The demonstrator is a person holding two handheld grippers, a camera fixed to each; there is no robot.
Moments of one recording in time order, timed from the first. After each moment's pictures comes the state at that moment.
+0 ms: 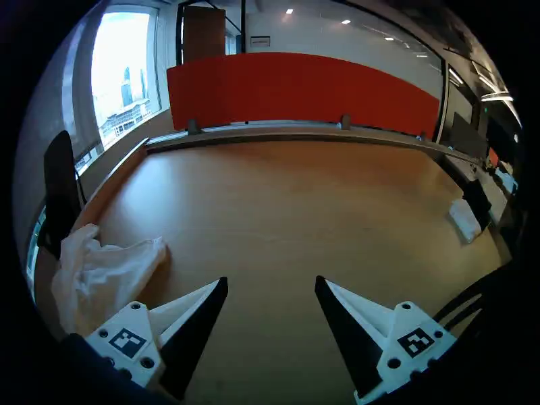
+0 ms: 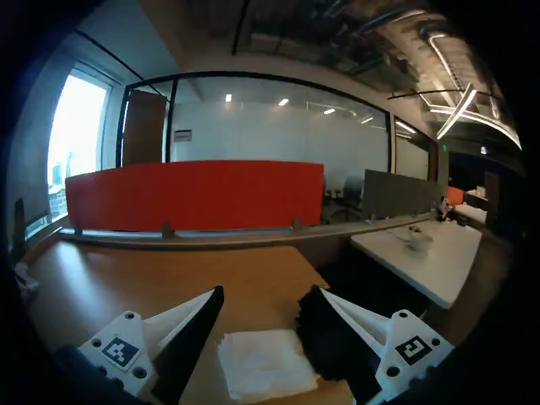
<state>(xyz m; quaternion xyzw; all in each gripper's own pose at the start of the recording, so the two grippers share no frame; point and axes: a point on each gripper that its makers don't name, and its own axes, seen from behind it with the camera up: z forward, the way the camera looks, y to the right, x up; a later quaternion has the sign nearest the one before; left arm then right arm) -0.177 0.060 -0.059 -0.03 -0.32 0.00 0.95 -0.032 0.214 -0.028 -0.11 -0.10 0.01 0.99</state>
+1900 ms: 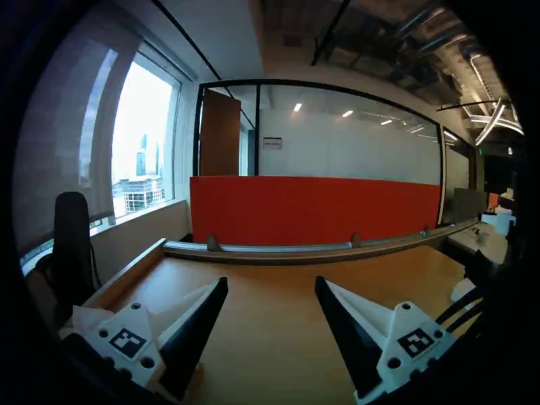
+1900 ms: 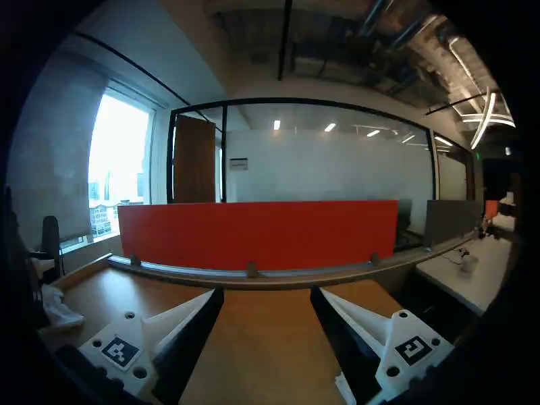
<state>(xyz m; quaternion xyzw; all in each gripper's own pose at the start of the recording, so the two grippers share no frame) -0.002 0.010 0.013 -0.01 -0.06 -0.02 1.00 0.059 -0.009 0.017 0.01 -0.04 0.02 1.00</state>
